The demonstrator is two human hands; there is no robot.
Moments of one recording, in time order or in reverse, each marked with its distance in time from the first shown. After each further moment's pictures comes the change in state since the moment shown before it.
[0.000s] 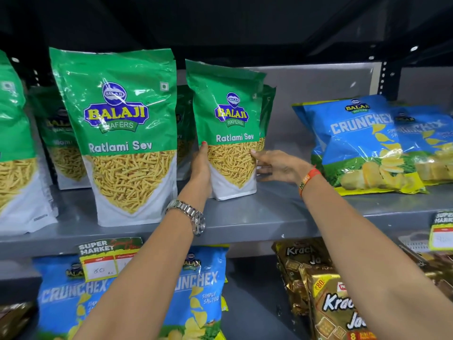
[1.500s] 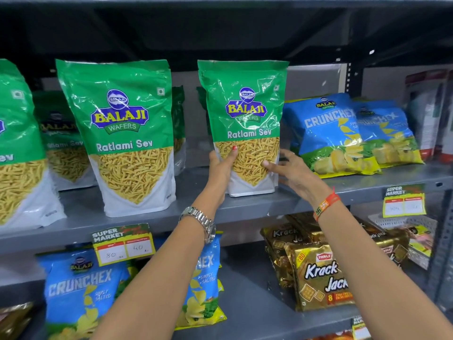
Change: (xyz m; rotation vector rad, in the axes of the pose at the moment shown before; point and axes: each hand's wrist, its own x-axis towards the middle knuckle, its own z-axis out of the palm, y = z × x) left_hand -0.073 -0.027 0.013 0.141 -0.303 0.258; right_hand -0.118 0.020 0.014 0.131 0.353 -0.264
